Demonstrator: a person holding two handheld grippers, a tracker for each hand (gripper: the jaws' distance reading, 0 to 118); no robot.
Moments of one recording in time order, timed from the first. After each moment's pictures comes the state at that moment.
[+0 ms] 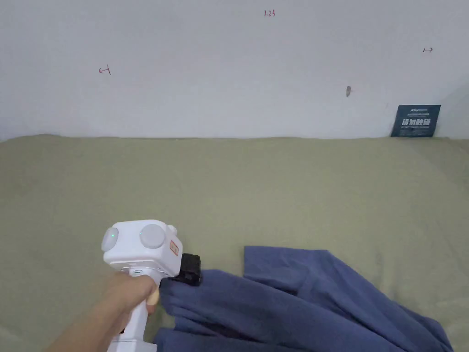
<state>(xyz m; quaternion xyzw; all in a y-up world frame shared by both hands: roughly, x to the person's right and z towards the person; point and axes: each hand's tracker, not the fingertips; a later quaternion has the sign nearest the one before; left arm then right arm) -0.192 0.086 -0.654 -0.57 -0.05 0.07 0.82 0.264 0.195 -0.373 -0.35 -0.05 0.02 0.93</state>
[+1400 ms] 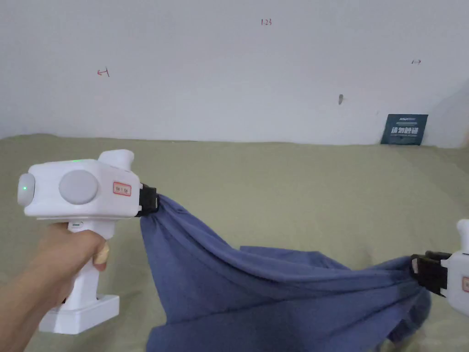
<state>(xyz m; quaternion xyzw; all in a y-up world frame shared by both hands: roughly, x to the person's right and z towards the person) -0.233 0.272 -0.569 -0.34 -0.09 0.07 0.93 0.250 0.241 -0.472 -0.31 0.02 -0.04 0.95</state>
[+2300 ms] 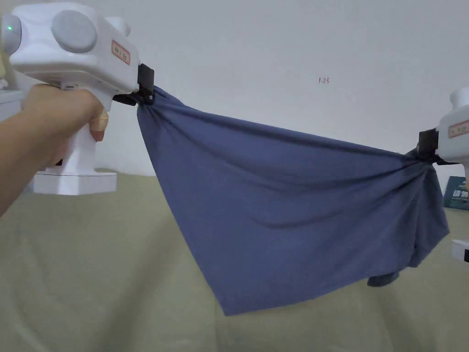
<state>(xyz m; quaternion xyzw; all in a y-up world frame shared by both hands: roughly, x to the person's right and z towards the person) -0.314 0.478 -0.601 -0.20 0.01 0.04 0.98 0.175 0.418 -0.666 -0.21 0.05 0.02 0.98</state>
